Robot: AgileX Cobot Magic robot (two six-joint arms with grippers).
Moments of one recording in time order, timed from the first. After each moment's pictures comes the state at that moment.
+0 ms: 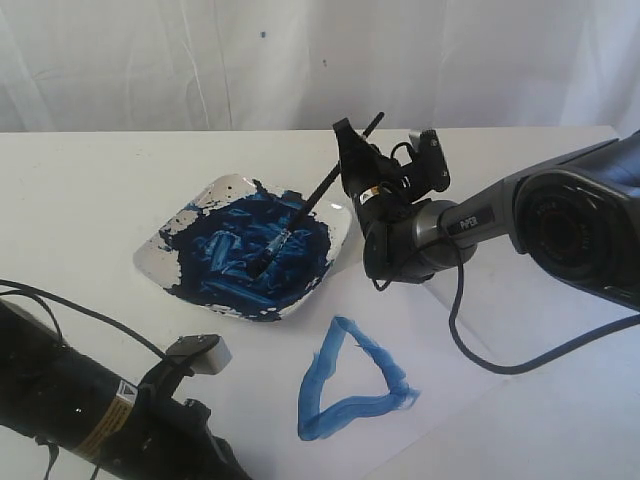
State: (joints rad) left arm -0.57 1.76 -0.53 1.64 -0.73 -1.78; right arm 0.65 2.38 -1.40 0.47 -0.89 0.85
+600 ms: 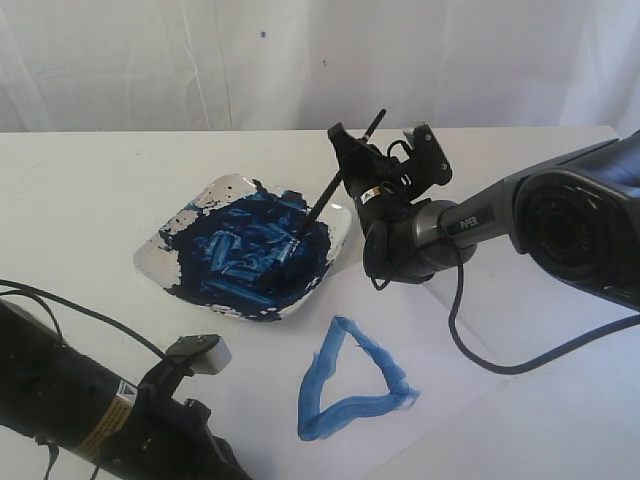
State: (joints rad) left arm -0.57 1.76 -0.53 1.64 -0.73 -1.78; right arm 0.65 2.38 -1.40 0.50 -0.89 0.69
